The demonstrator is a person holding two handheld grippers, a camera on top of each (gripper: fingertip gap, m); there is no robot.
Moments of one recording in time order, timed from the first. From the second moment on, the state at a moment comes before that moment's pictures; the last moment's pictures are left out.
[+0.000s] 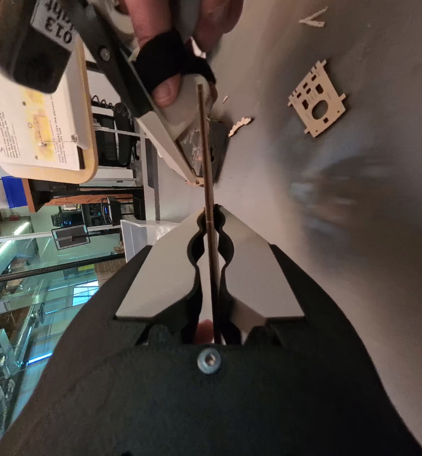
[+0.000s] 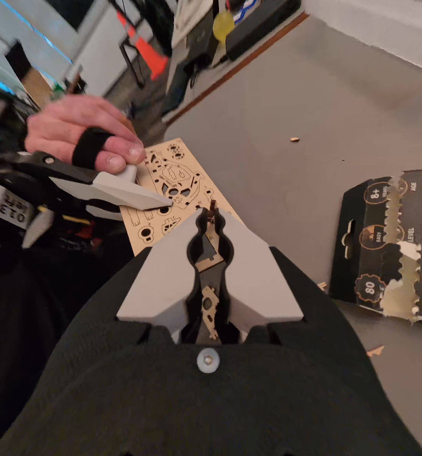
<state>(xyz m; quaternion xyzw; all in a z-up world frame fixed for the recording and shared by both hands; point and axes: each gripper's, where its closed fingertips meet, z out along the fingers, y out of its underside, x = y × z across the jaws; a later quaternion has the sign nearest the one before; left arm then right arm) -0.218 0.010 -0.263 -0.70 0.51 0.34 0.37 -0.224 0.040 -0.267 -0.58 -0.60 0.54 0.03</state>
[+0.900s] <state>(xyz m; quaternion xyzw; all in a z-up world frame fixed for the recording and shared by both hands) -0.242 0.012 -0.298 -0.70 0.50 0.37 0.33 -0.217 0.034 -0.213 -0.58 -0.54 0.61 0.04</state>
